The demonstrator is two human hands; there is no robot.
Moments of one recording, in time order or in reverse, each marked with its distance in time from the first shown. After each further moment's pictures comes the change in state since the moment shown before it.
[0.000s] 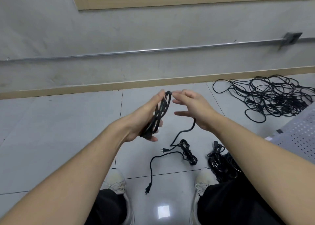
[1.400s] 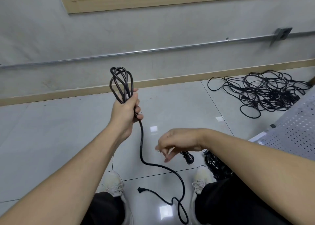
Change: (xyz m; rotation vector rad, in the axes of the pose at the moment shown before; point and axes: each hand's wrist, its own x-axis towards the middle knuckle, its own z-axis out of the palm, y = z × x) left_hand 0.026 -0.008 0.002 -0.565 0.520 0.400; right_hand -0.037 0.041 0.010 -0.314 -0.646 0.434
